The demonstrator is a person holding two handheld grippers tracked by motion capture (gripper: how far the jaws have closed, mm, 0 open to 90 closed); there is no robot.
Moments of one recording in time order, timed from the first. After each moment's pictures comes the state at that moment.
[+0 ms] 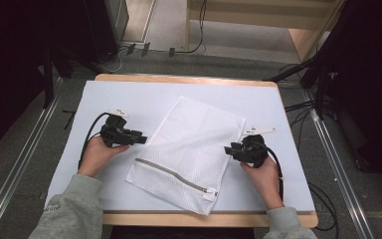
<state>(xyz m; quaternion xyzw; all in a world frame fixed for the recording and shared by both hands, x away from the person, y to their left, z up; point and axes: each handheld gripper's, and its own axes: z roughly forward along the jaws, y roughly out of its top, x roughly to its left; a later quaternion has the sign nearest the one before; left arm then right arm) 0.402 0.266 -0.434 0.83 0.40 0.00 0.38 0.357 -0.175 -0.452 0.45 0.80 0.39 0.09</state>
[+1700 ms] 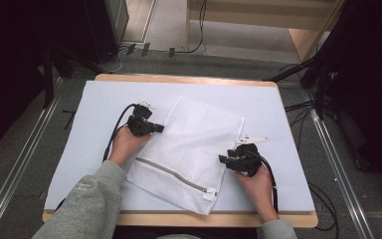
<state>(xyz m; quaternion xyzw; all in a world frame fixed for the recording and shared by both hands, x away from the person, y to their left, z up) 0.449 0.206 -0.451 0.84 0.42 0.02 0.34 0.339 -0.158 -0.468 0.46 0.80 0.38 0.09</state>
